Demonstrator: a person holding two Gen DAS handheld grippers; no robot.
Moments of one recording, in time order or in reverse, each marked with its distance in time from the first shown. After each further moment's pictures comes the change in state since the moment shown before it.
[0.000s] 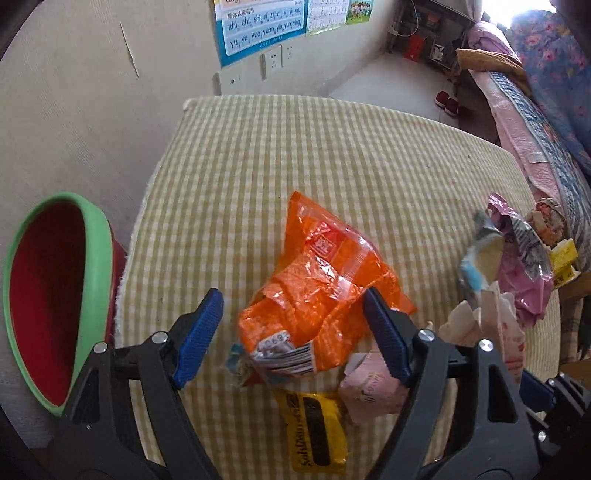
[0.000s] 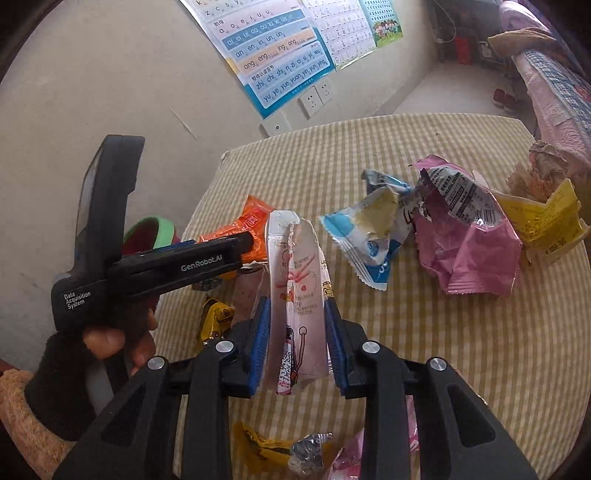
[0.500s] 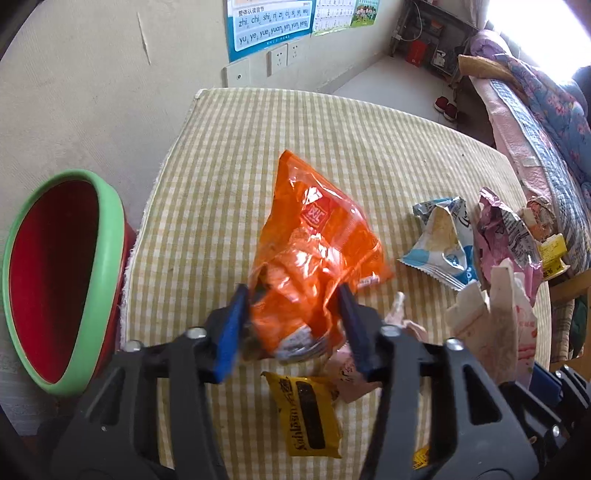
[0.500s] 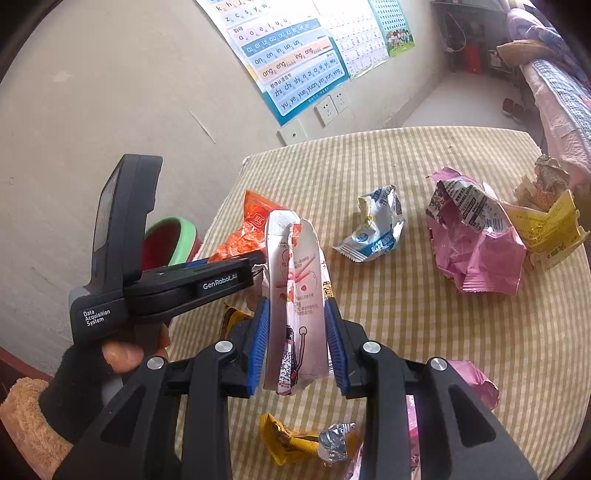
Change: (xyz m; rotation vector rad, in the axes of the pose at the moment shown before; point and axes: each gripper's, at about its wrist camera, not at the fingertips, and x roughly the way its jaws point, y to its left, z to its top) left arm -0.022 0.016 -0.020 -0.047 -0.033 -0.016; right arm -0.015 0.020 -0.002 -0.031 -0.037 0.029
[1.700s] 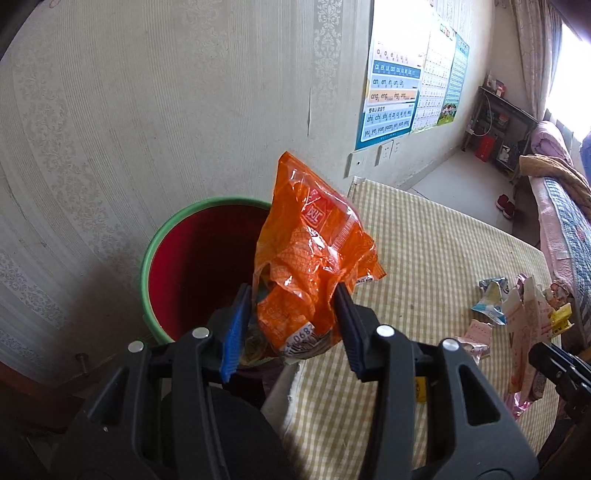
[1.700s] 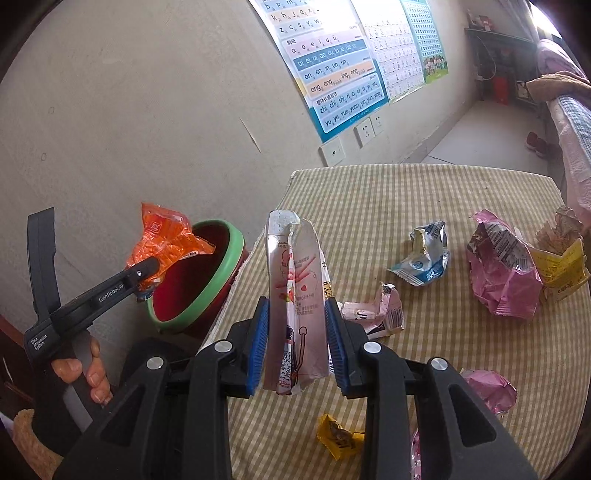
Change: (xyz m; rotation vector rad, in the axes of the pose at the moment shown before) left arm -0.128 0.110 -0.047 -0.222 -0.308 0.246; right arm -0.014 0.060 0.006 -0.107 -0.038 0.054
